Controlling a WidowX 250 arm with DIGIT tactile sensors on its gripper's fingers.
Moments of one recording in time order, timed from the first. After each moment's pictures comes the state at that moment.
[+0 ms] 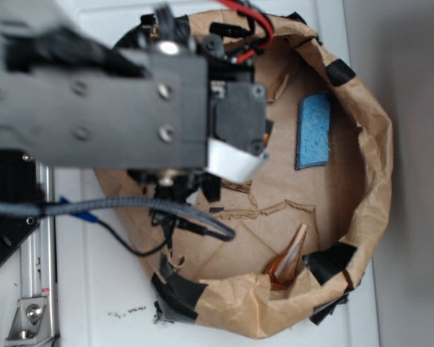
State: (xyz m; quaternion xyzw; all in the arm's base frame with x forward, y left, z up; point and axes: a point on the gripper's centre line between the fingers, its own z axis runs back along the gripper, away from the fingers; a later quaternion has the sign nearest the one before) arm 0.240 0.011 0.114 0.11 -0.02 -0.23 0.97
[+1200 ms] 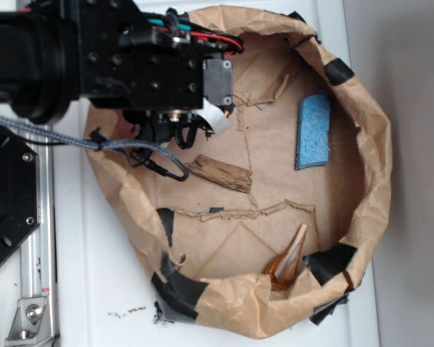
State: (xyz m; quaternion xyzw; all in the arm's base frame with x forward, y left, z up) arm 0.228 0.063 0.040 0.11 0.02 -0.31 0.94
